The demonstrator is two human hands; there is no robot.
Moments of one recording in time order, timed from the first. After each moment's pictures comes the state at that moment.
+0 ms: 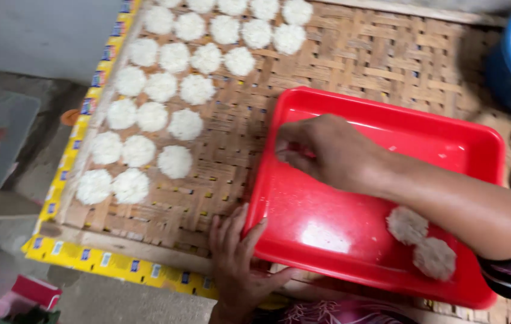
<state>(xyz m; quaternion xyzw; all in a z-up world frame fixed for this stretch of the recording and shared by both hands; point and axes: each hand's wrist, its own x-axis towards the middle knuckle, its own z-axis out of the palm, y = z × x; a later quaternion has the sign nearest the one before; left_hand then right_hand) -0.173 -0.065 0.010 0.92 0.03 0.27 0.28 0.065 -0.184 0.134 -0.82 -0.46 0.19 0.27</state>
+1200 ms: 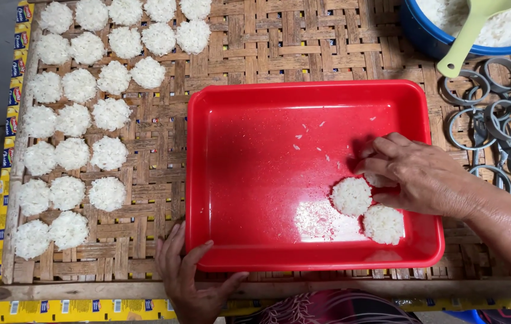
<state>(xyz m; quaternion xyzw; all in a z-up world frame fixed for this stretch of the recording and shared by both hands) -0.175 -0.071 0.002 0.93 0.04 0.22 0.30 0.057 -0.443 0.045 -0.90 -0.42 0.14 0.04</state>
